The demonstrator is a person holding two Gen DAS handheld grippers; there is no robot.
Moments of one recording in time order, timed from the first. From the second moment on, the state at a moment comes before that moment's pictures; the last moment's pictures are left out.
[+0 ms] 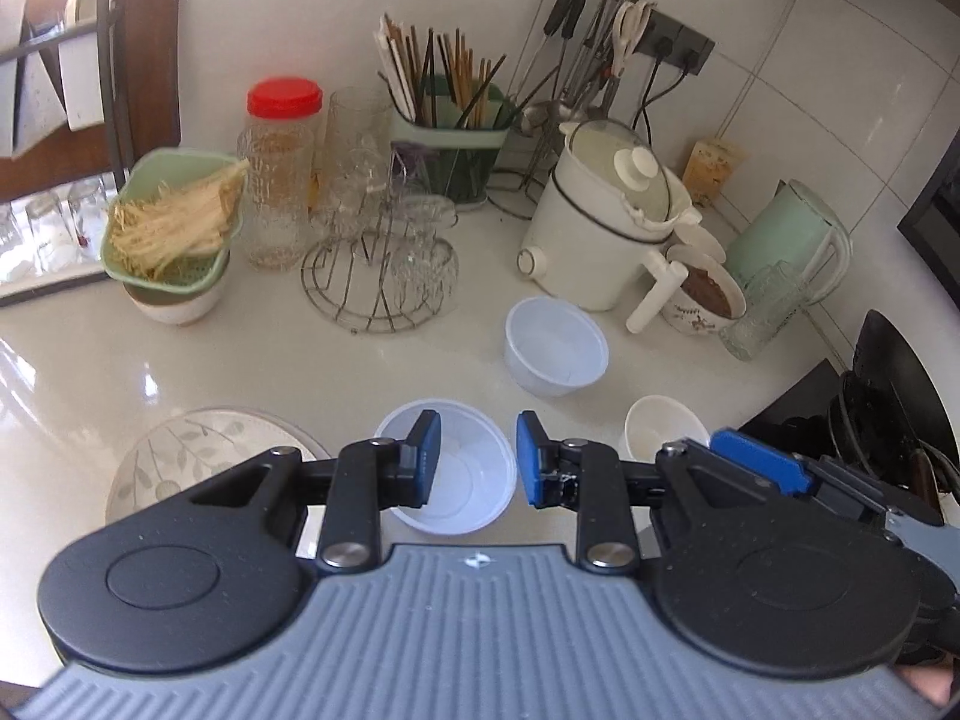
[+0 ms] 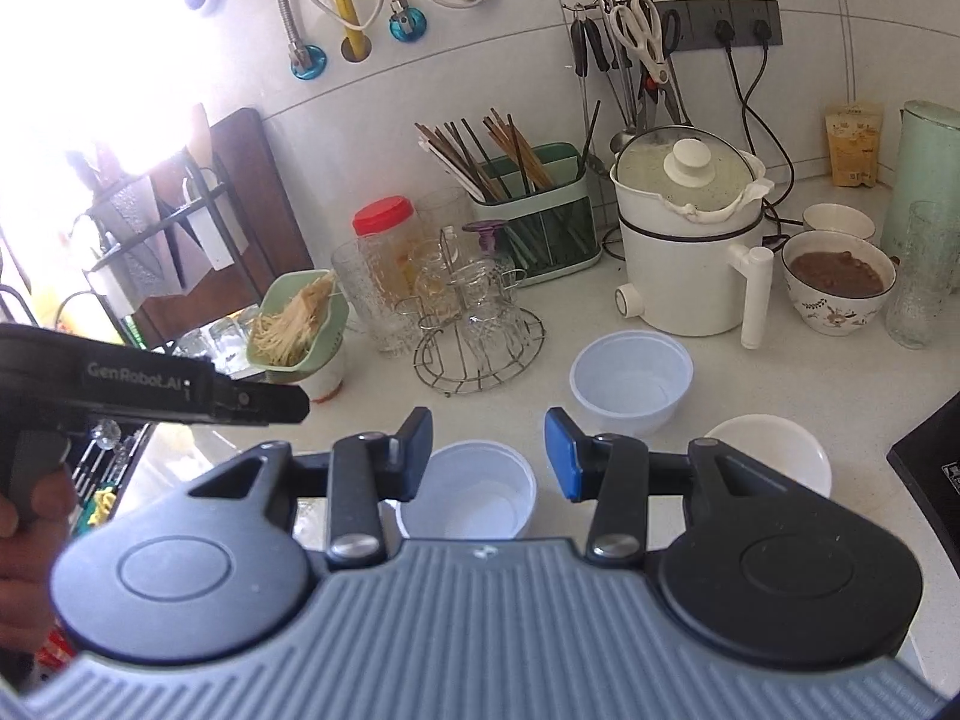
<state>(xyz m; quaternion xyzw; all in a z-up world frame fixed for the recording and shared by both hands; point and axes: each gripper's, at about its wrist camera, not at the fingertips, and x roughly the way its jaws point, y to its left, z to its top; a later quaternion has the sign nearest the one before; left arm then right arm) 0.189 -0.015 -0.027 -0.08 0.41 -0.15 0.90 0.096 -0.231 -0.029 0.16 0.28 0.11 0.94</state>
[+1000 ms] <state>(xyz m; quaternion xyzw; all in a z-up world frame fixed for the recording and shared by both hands) 0.181 -0.039 -0.050 -0.07 0.44 -0.16 0.88 0.078 -0.251 -0.047 0.15 0.31 0.07 0.94</state>
